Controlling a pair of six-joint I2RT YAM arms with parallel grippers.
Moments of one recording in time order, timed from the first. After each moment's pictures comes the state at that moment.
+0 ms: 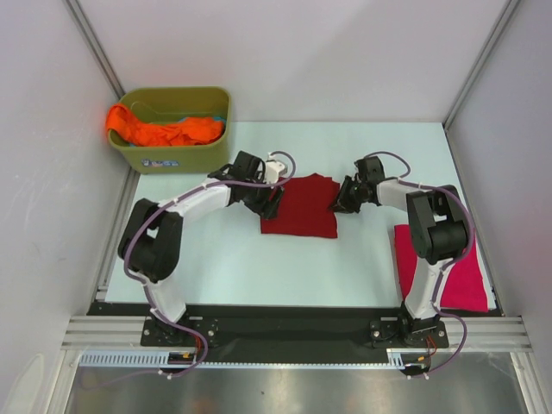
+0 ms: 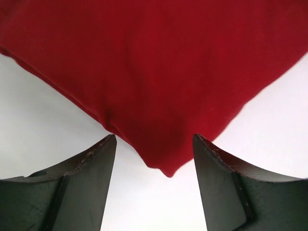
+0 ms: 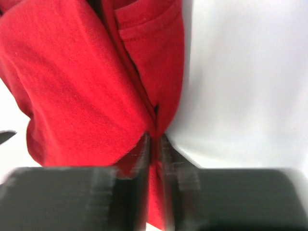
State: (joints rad) left arm -0.49 1.77 1.24 -0.40 0.30 0.16; right arm 0.23 1.92 1.13 -0.18 -0.38 0.65
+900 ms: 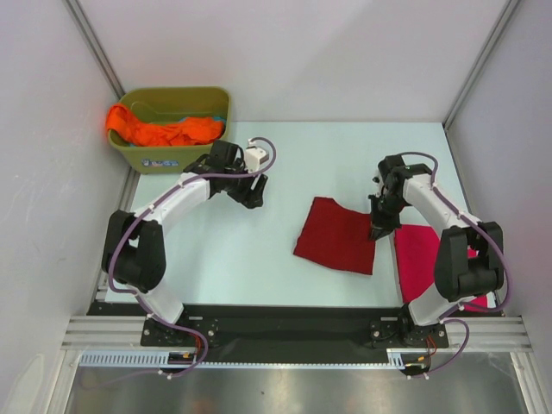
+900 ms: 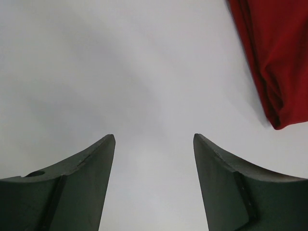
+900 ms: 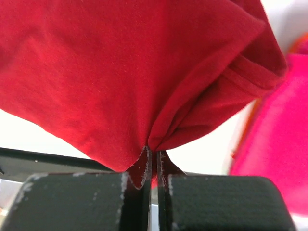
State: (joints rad) left arm -0.37 1.68 1.26 -0.50 0.34 0.23; right arm 0.17 1.58 1.18 -1.06 -0.18 0.25
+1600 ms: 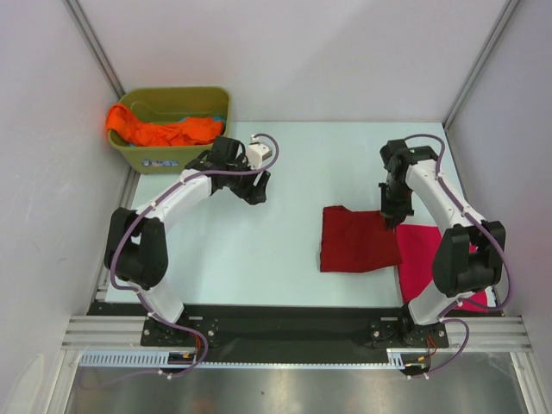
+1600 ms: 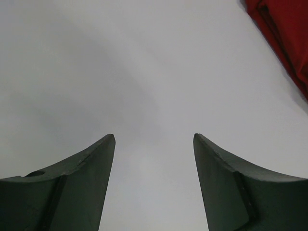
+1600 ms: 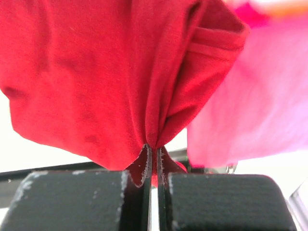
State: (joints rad) left arm -0.38 1.70 1.31 -0.50 0.37 0.26; right arm 0.17 1.63 1.39 -1.31 0.08 0.30
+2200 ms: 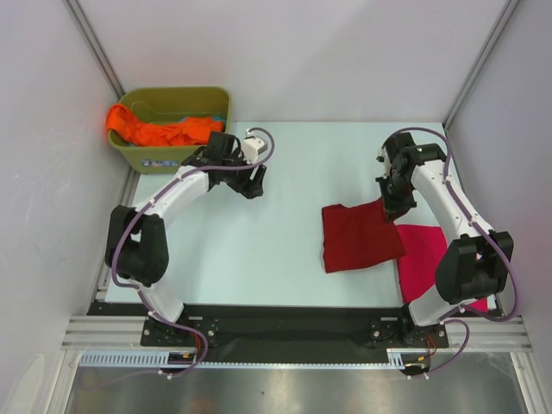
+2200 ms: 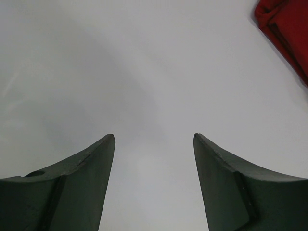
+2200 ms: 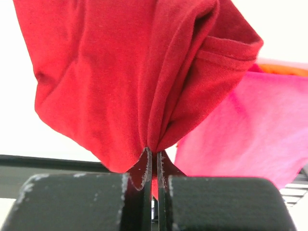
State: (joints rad) left arm -0.35 1.71 1.33 -0.48 0.37 0.26; right arm 0.17 1.57 1.45 -1.26 0.01 0.07
